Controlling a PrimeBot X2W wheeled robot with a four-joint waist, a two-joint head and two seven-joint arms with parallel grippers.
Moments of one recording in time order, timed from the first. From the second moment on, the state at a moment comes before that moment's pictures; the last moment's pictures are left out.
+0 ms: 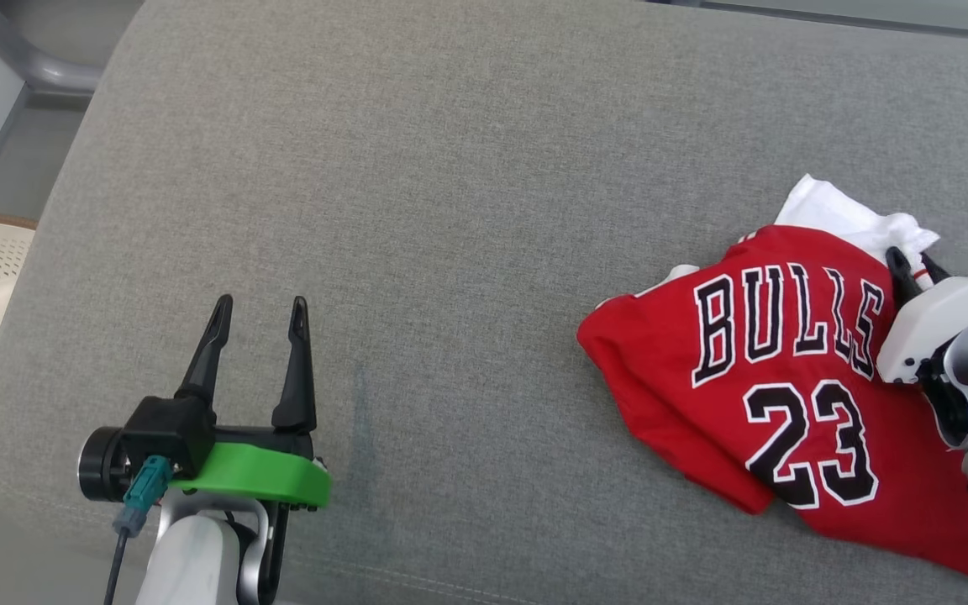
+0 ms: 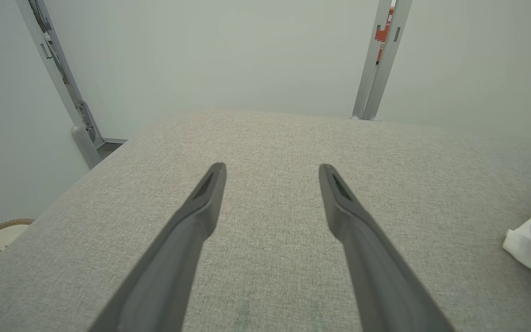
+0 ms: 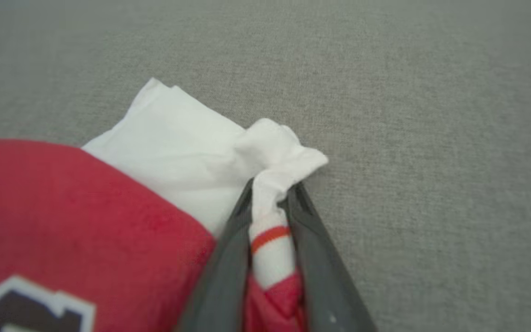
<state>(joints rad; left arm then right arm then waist) -0.20 0.05 -0.12 0.20 -0.20 -0.07 -0.26 -0.63 -0.42 0.27 0.88 0.56 0.13 -0.07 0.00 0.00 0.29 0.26</state>
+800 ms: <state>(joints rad) -0.17 0.05 -0.10 0.21 -0.20 -0.06 -0.26 -0.93 -0.40 0.42 0.84 0.52 0.13 -0.26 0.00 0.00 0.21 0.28</state>
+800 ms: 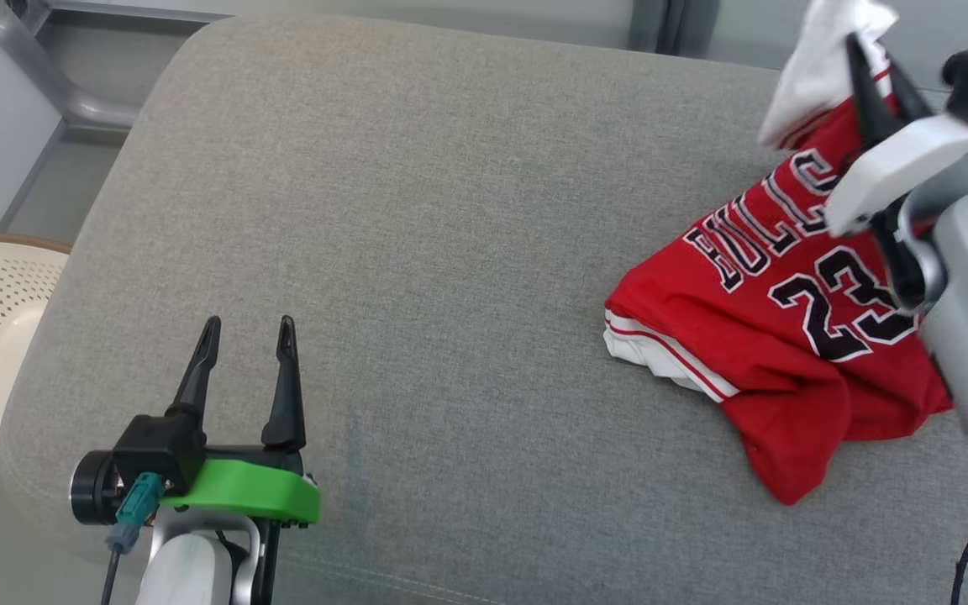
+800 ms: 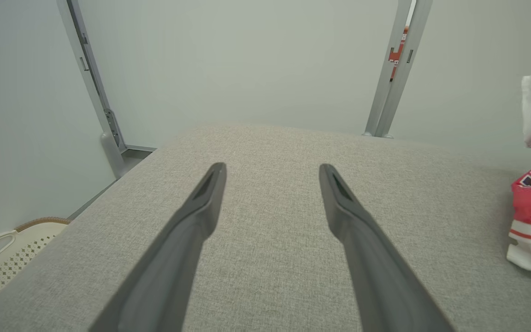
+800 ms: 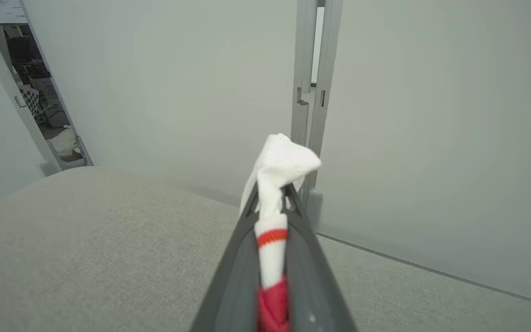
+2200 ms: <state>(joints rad) -0.09 0.05 -0.06 0.20 -0.19 -0.05 -0.26 -0.34 -0.32 0.46 0.33 0.40 0.13 -0.25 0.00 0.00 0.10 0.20</state>
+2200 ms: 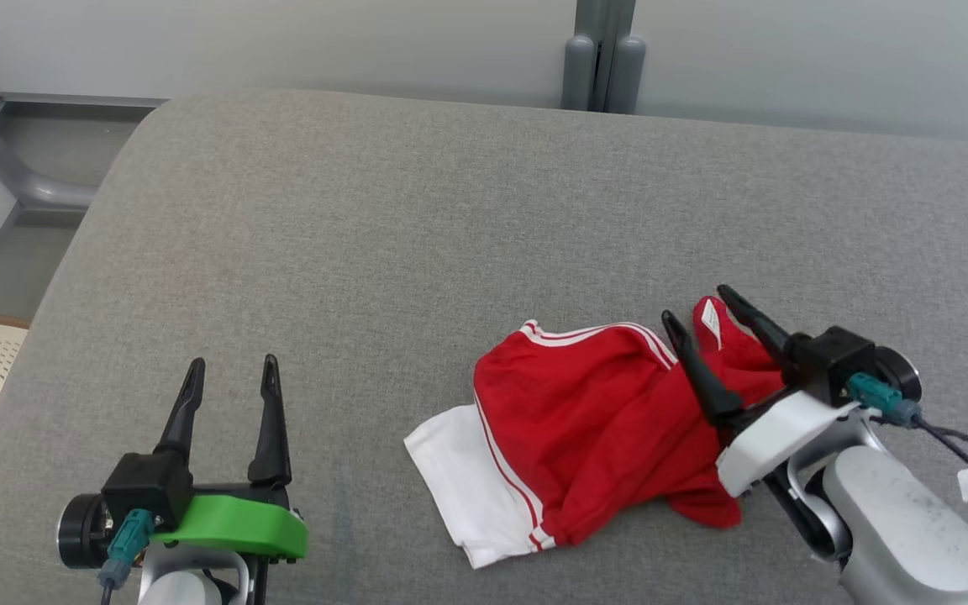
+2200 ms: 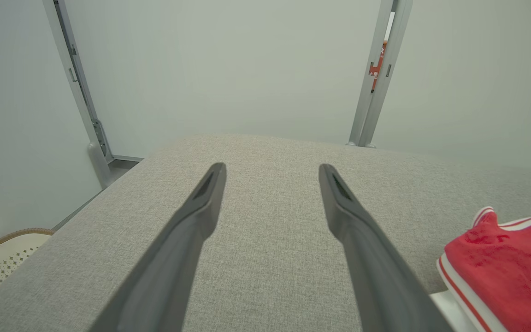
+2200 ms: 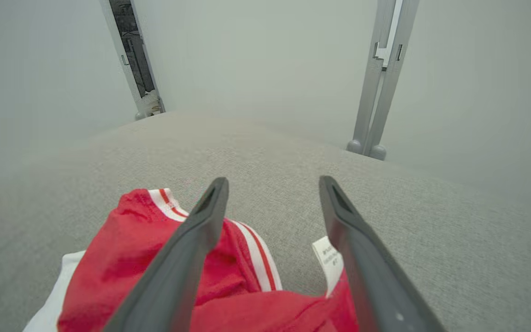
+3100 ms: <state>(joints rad) -0.12 0.05 -0.11 0.20 -0.23 -0.03 -0.26 -0.62 -0.34 0.51 0.78 0.51 0.13 0.19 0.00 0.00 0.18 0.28</state>
